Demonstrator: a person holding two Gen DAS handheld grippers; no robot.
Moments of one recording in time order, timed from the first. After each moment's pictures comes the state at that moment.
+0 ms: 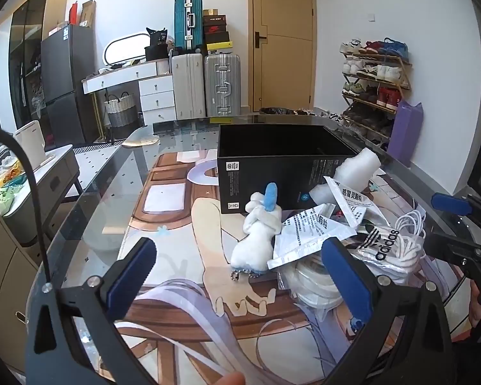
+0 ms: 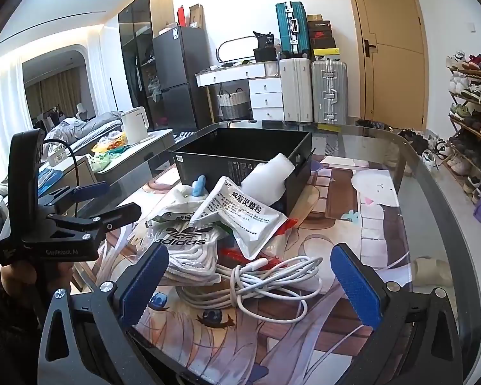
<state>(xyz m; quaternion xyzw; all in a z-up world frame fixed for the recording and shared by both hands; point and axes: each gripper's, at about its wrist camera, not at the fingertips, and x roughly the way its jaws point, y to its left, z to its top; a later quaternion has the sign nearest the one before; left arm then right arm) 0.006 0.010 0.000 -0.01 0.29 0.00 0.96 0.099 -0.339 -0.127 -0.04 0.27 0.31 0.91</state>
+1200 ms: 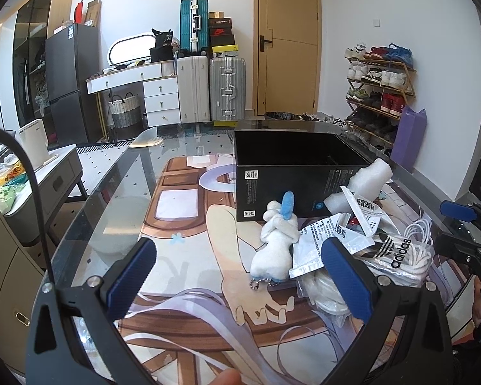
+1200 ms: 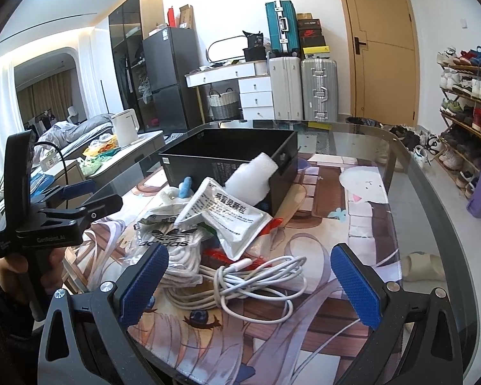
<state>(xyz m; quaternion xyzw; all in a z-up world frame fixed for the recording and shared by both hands) 0.011 0.025 0.002 -0.02 0.28 0.01 0.96 0.106 -0.348 -0.126 -0.04 0.27 0.29 0.92</state>
